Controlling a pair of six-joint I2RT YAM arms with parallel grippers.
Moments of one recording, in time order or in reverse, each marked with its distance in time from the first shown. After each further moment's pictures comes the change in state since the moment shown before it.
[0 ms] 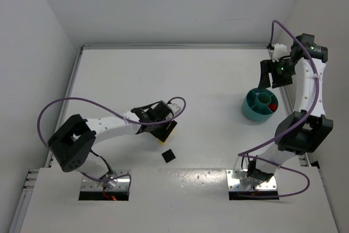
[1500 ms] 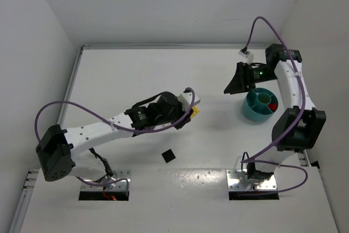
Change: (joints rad) left arm -0.138 -0.147 0.137 0.208 0.061 0.141; right arm 0.167 0.006 -0.167 -0.053 -0.639 0.019
